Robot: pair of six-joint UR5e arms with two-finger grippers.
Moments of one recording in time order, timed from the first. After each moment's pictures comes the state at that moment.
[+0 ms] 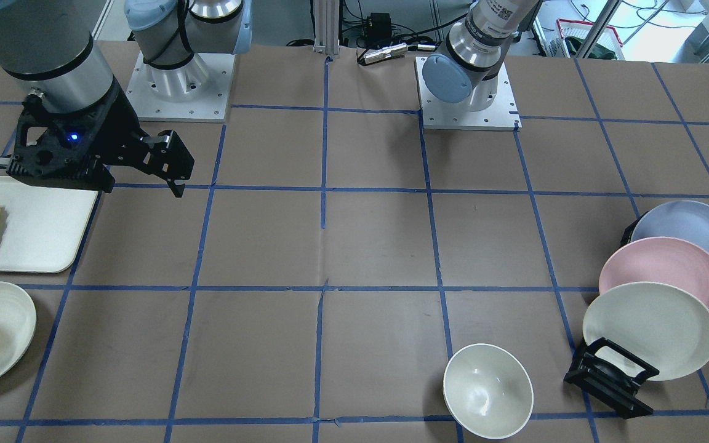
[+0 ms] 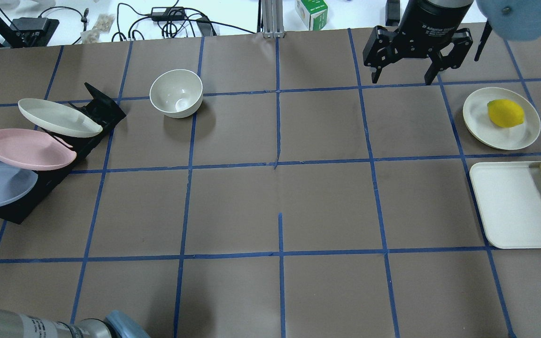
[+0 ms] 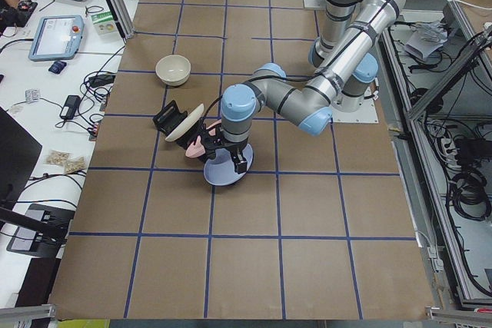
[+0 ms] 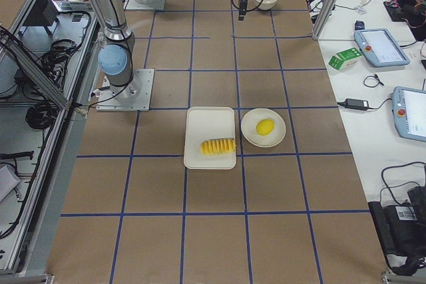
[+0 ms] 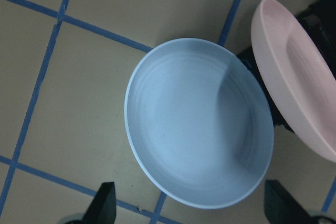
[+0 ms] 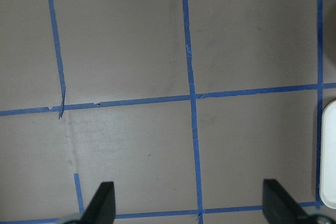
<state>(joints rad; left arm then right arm) -0.67 -1.86 -1.63 -1.18 1.52 0.52 1.59 -1.44 1.42 -1.56 -1.54 0.09</state>
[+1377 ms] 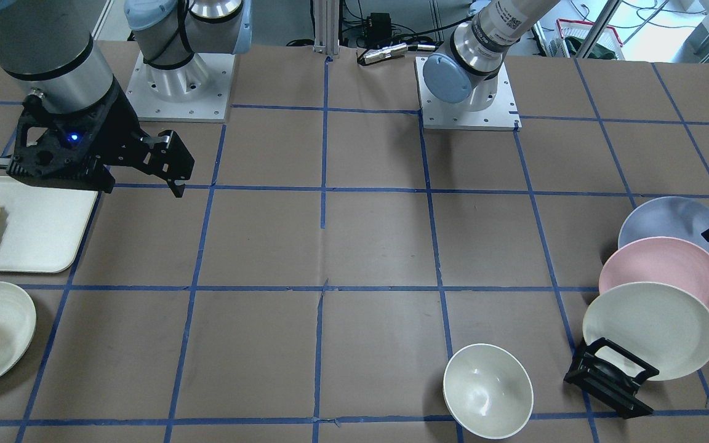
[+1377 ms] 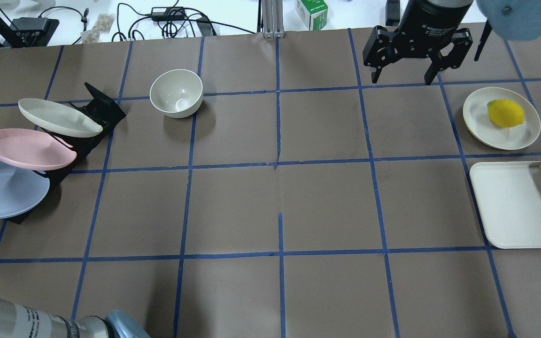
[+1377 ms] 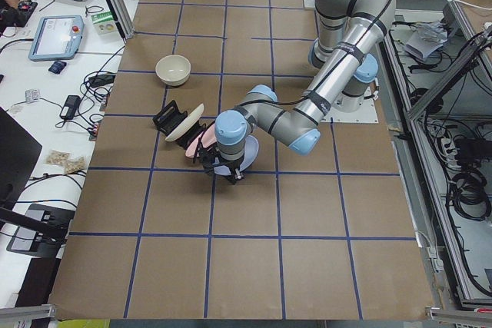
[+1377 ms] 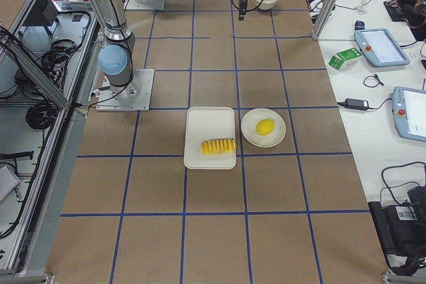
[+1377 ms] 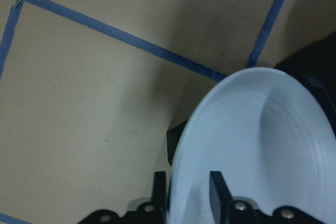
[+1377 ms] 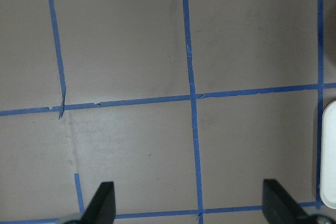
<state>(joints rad) -0.66 -1.96 -1.63 -1.15 1.55 0.51 1.59 -1.44 1.42 -1.56 -1.54 0.09</state>
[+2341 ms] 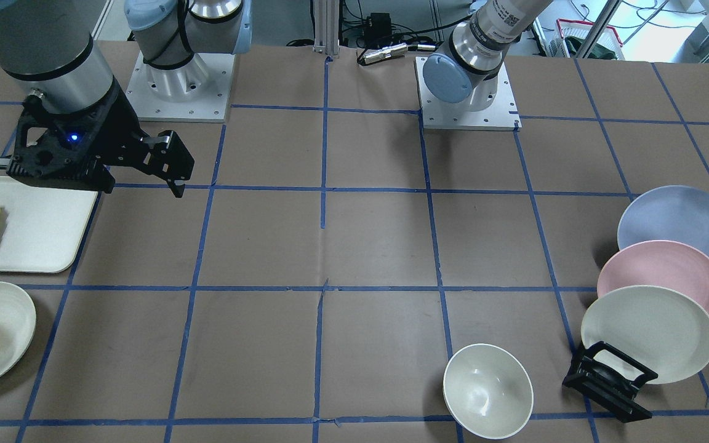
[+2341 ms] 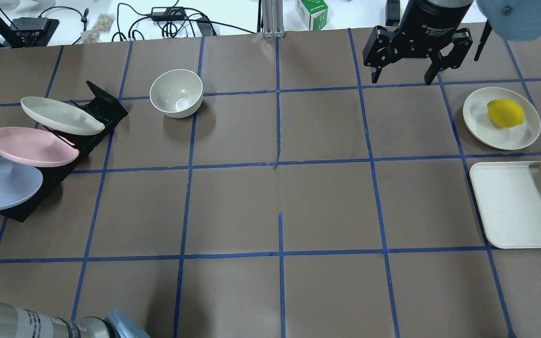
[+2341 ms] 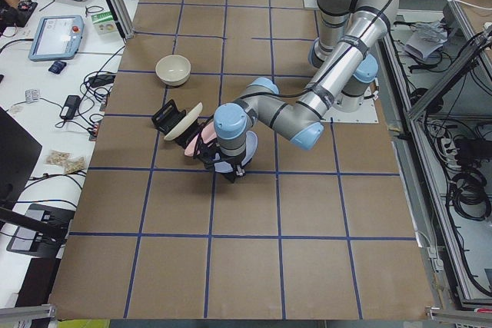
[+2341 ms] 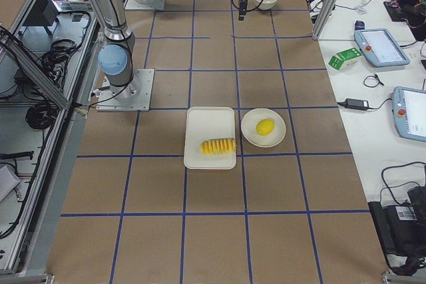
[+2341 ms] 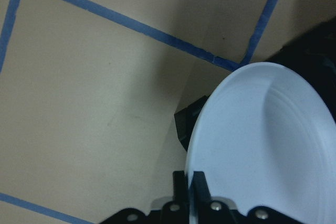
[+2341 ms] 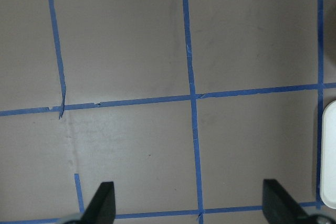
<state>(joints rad) -0.67 -1.92 -1.56 -1.27 1.58 0.53 1.59 -1.44 1.42 -1.56 -1.54 0.09</state>
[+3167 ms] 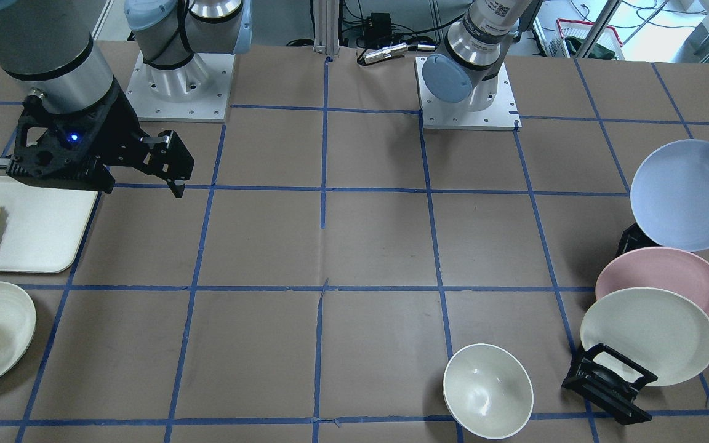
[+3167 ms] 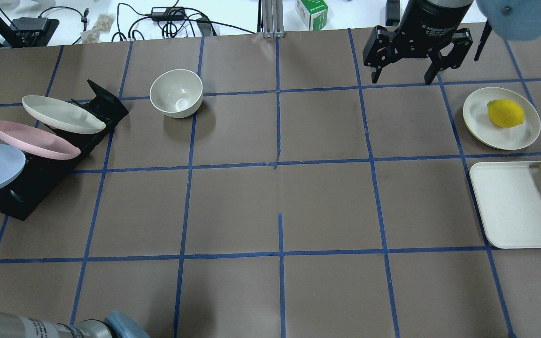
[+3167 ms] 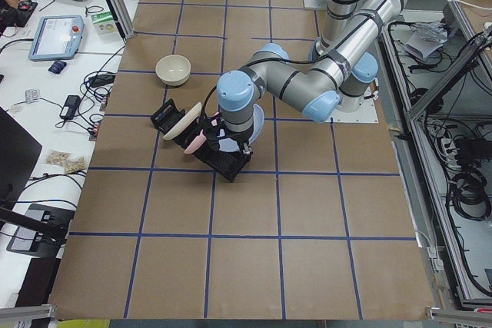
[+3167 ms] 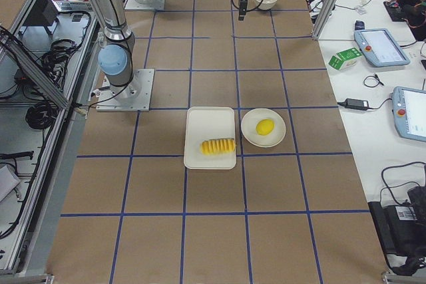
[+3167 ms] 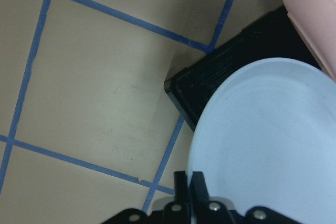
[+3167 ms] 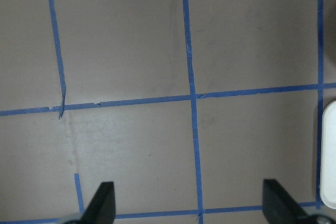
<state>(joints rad) -0.67 -1.79 -1.50 -1.55 1.58 0.53 1.59 -1.44 1.42 -1.56 -1.54 0.09</state>
